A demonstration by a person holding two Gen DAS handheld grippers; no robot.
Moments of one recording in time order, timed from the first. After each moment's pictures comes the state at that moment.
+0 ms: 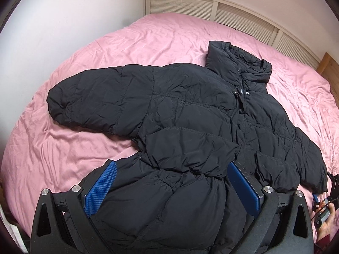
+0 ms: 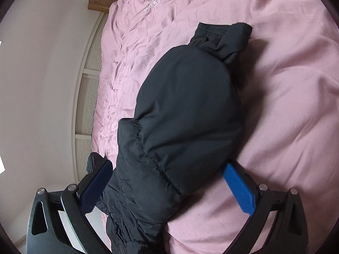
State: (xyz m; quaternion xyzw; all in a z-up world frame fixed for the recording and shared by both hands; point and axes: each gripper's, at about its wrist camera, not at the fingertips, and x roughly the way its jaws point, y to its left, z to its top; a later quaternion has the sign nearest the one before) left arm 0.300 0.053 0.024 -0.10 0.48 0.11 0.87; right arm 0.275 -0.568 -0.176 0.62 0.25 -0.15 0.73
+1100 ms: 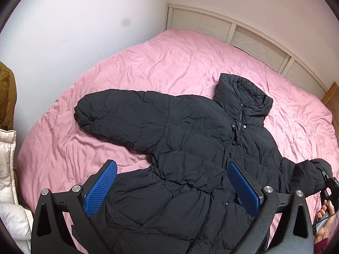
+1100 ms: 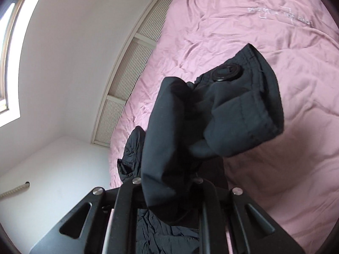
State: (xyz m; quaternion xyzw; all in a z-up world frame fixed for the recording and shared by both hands) left arm 0.284 0.069 0.131 -0.15 0.44 0.16 0.87; right arm 0.383 -0.532 -0.024 0.50 0.29 0.02 0.82
